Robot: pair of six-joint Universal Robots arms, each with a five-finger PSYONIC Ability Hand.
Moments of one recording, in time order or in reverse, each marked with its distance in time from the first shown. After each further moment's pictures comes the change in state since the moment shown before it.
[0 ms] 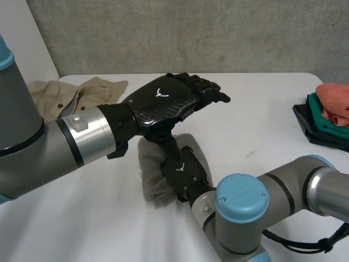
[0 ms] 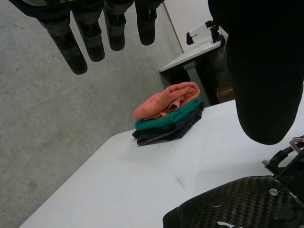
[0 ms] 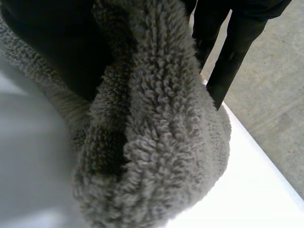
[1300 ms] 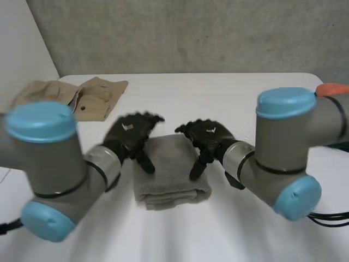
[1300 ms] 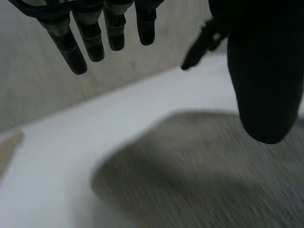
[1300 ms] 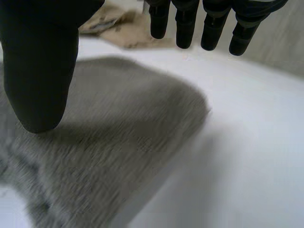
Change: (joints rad) left arm -0.070 -0.171 -0.185 0.171 -0.690 -0.214; right arm -0.213 -0.085 -0.318 0.625 -0.201 0.462; left_hand 0.000 0.000 0.000 0.000 0.001; right_hand -0.739 -0.864 -0.866 -0.870 -0.800
